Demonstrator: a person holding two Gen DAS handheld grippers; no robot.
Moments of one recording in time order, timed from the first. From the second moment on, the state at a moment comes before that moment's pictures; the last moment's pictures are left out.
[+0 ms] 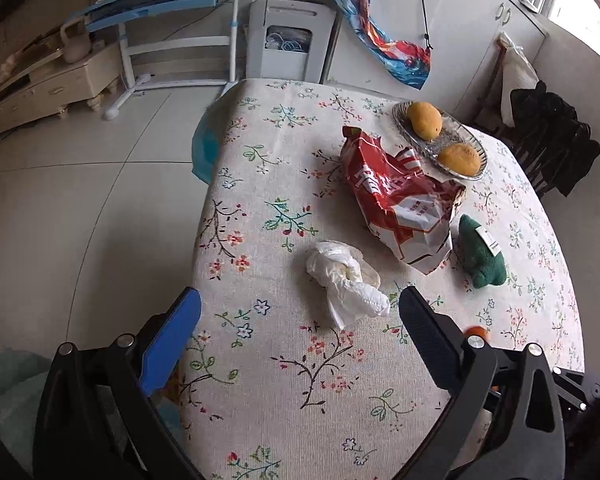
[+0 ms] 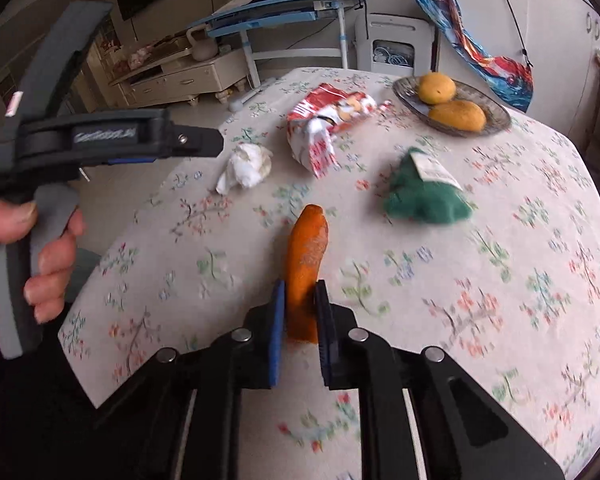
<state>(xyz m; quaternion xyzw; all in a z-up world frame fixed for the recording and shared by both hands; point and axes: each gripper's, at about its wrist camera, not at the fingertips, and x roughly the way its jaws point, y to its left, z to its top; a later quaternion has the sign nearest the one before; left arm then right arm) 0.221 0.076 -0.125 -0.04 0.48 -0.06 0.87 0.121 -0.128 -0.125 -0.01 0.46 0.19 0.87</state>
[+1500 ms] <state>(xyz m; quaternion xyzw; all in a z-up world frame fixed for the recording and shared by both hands) 0.221 0.024 -0.142 -0.01 0.48 -0.15 0.87 0.111 -0.198 -0.131 0.05 0.44 0.11 0.89</state>
